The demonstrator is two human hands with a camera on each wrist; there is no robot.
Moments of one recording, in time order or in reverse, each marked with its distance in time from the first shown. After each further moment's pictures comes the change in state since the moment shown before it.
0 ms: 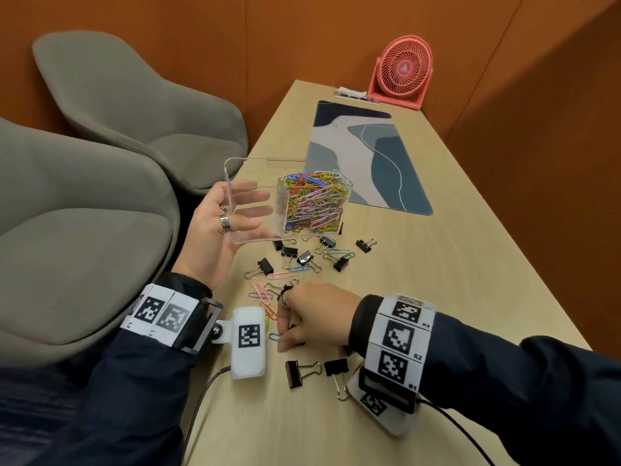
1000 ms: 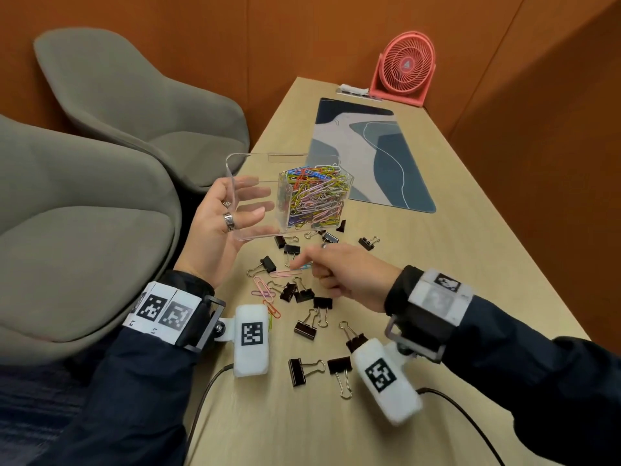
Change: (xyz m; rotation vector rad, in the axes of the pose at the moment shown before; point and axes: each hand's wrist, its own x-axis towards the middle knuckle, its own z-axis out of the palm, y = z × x) left_hand 0.000 0.000 0.000 -0.022 -0.022 0.022; right_hand 0.002 0.034 -0.020 1.022 0.190 0.089
